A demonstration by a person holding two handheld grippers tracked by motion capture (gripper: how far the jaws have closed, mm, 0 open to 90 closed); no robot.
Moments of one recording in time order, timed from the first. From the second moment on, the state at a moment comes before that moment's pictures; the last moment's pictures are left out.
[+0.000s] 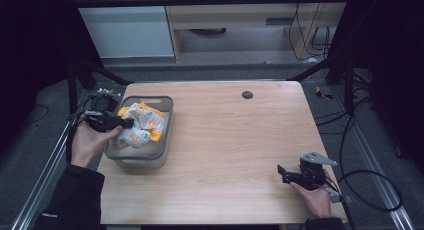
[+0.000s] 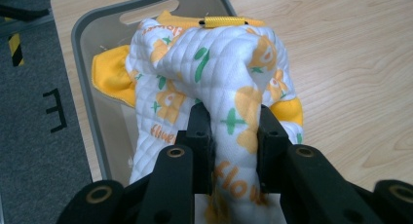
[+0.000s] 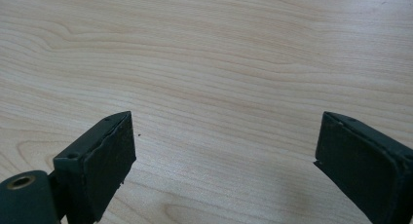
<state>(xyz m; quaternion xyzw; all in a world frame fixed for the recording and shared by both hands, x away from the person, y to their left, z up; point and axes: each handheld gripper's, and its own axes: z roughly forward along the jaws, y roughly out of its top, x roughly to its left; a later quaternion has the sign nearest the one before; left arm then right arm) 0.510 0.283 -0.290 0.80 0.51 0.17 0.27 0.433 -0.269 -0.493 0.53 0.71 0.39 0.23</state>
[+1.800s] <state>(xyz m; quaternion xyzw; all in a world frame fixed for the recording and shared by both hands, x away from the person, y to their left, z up) 0.475 0.161 -0.278 0.88 0.34 0.14 0.29 0.432 -0.270 -0.492 0.52 0.71 0.40 0.24</state>
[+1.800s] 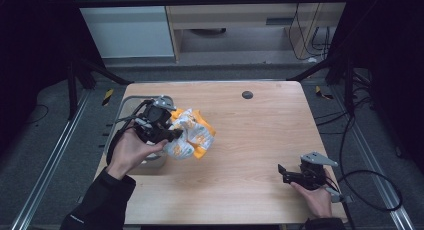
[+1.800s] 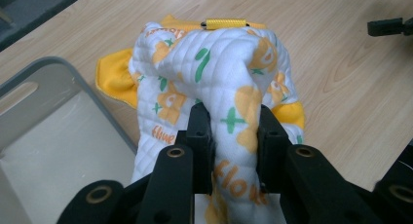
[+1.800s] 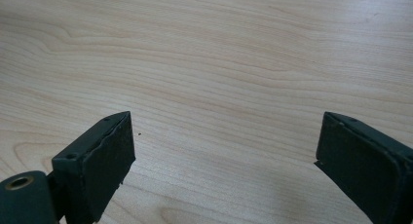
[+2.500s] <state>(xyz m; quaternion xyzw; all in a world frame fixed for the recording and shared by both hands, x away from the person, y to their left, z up) 0.474 0.122 -0.306 0.90 0.30 0.12 0.28 0.432 -0.271 -0.491 0.52 0.71 0.40 0.26</state>
